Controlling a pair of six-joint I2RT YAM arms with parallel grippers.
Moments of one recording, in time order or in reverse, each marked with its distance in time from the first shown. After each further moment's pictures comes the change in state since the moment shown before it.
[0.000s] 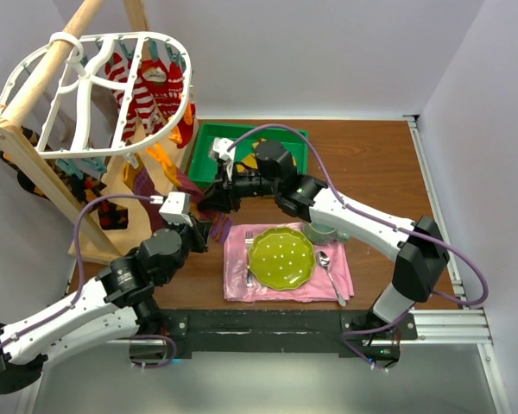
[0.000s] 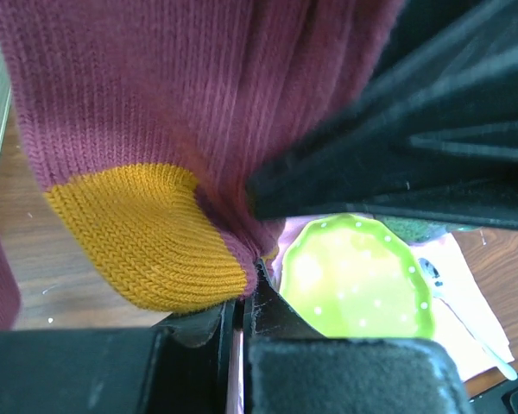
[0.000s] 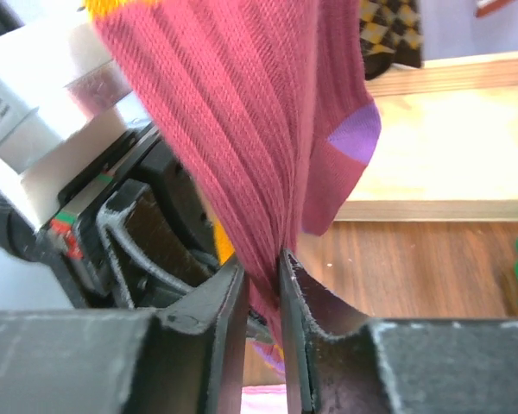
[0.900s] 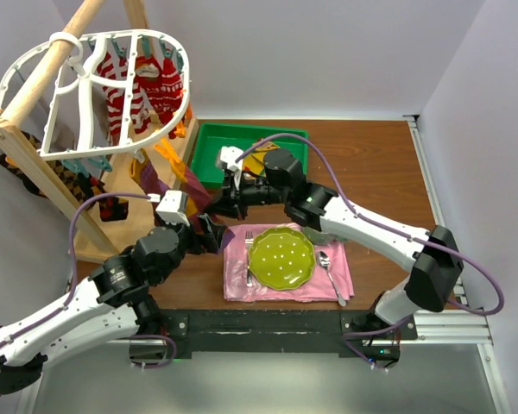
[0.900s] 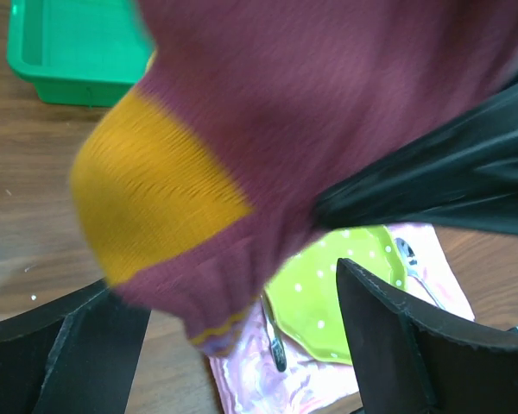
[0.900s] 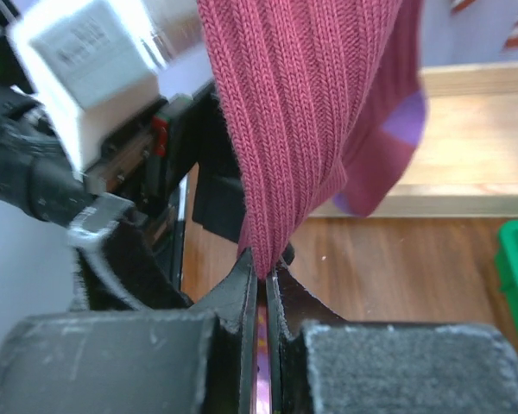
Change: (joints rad) left arm 0.000 -0.002 0.068 -0.120 0.057 -0.074; right arm 0.018 -0.118 -0.108 0.016 0.051 -0.041
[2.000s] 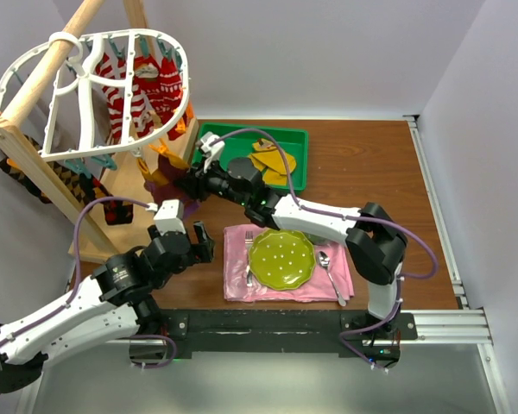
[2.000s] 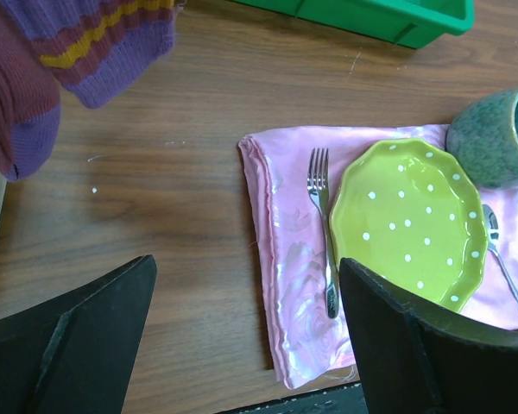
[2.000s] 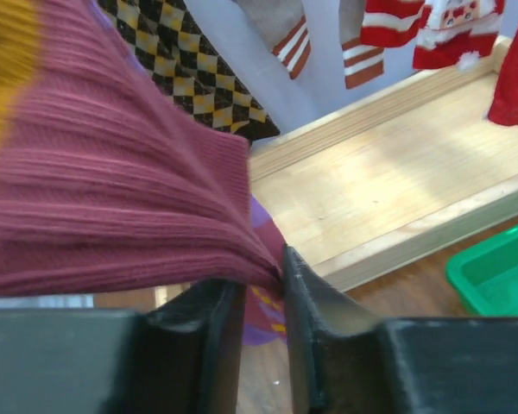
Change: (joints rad) left arm 0.000 0.021 -0.002 -0.303 -0.052 -0.221; right arm 0.068 0.381 0.148 0.410 0.463 0.259
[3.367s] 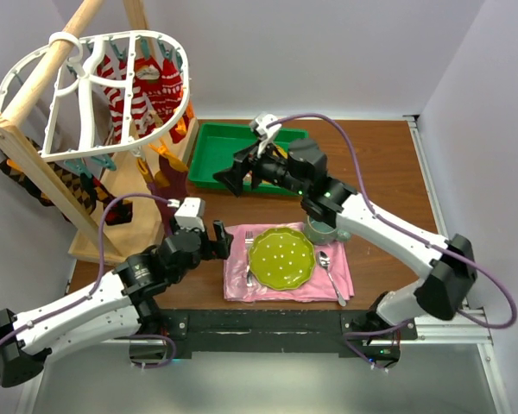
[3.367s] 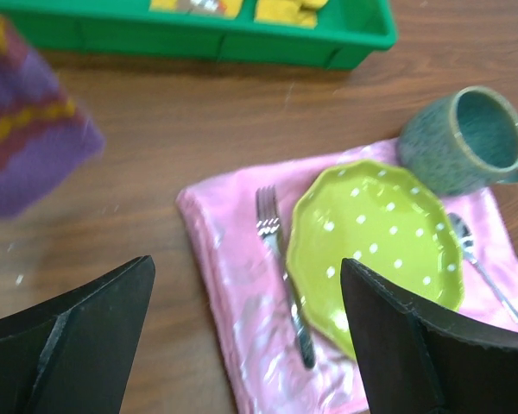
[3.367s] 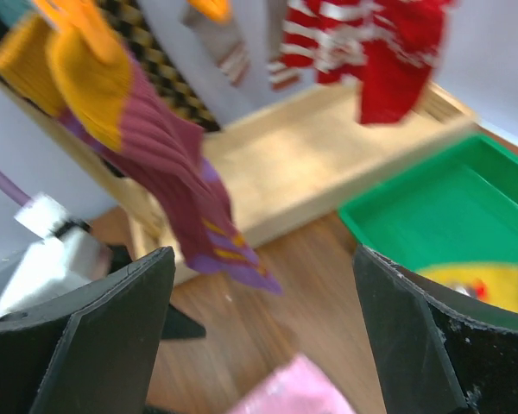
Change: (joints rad) left arm 0.000 0.096 -0.119 0.417 0.056 0.203; right arm -0.150 -0.468 -0.169 -0.347 -0.062 -0.097
